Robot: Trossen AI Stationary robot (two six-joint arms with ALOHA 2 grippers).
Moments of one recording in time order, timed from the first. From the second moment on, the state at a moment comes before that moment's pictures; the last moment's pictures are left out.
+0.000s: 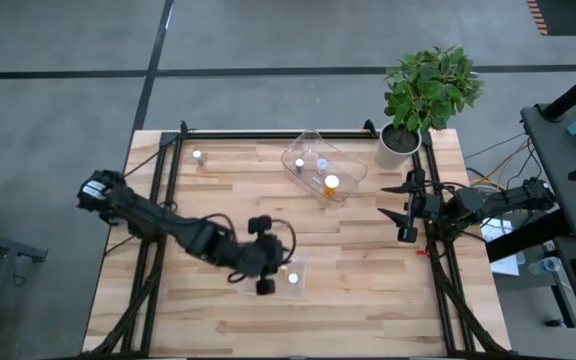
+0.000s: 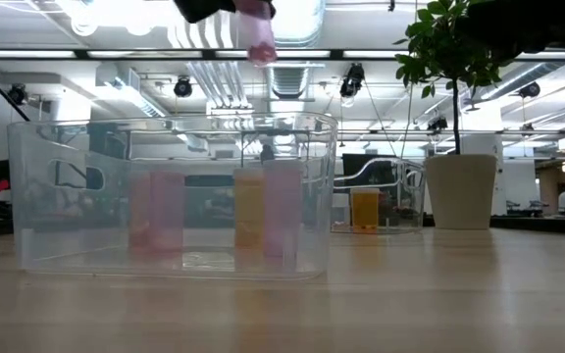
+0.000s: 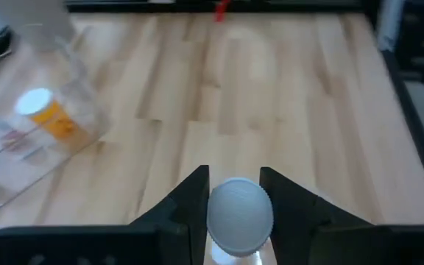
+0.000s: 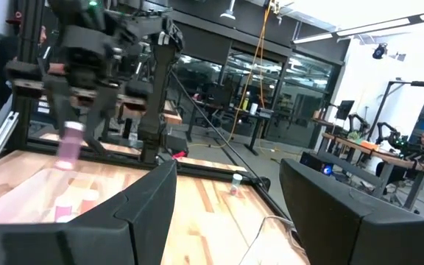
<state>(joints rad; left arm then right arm) -0.41 1.56 1.28 -0.41 -0.43 -0.31 0.25 0.26 0.19 0.24 0.37 -0.33</state>
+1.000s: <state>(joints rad) -0.50 1.75 1.17 -0.31 -0.42 -0.33 0.25 0.26 0.19 0.24 0.37 -0.33</state>
